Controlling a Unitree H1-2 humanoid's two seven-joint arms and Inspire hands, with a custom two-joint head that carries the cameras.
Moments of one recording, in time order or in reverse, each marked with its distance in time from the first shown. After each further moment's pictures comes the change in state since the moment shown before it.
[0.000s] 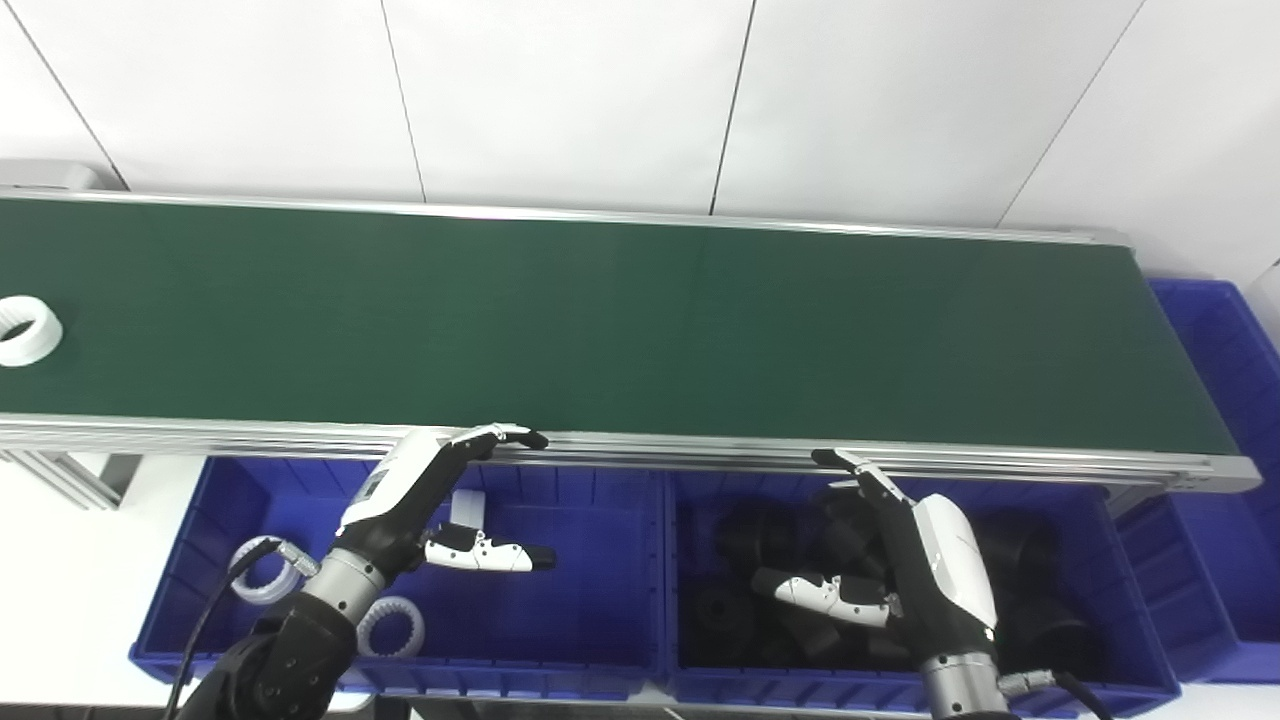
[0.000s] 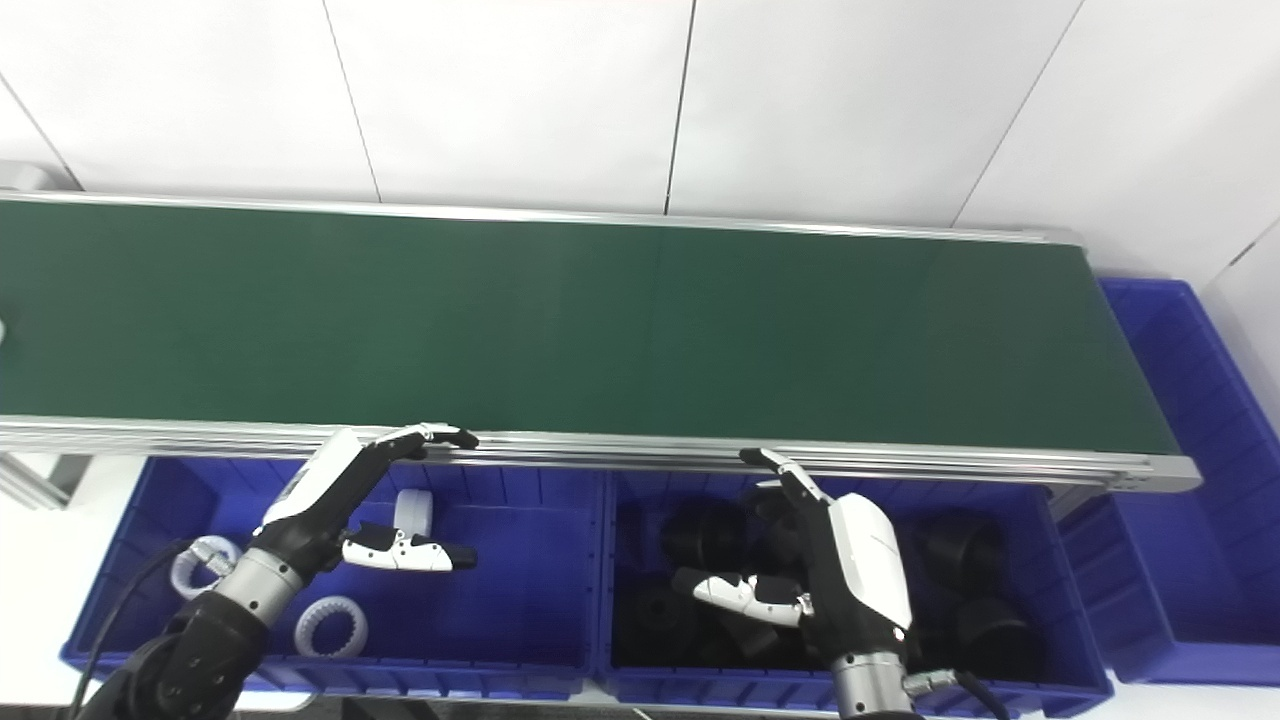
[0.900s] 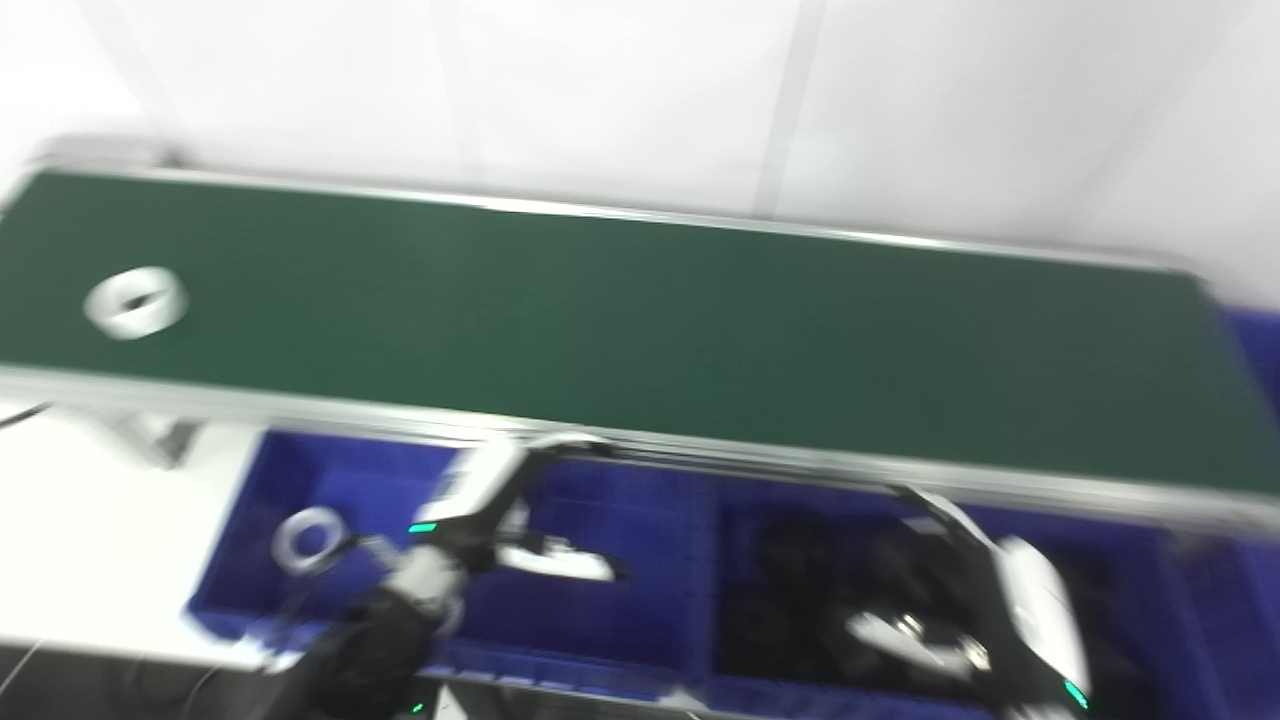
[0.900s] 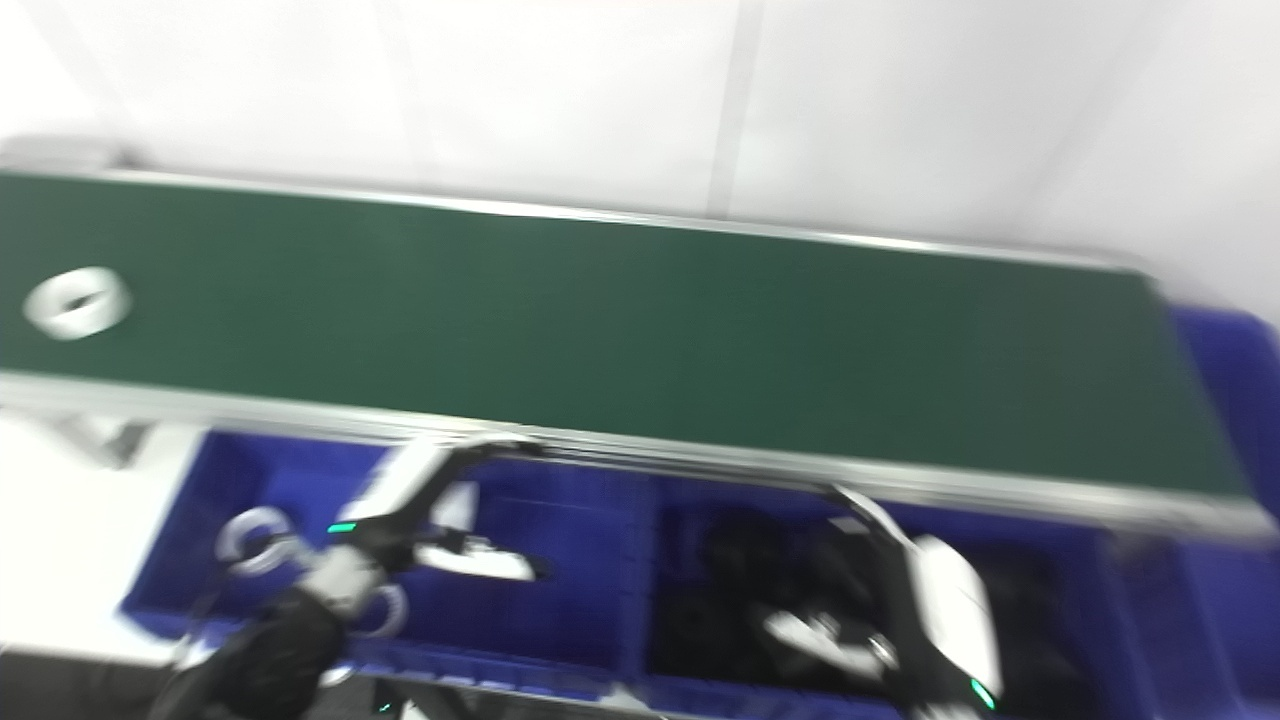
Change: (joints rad) left arm 0.021 -0.089 -0.066 0.042 0.083 -0.004 0.068; right arm 0.031 -0.076 -0.039 0.045 0.053 -0.025 -0.026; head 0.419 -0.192
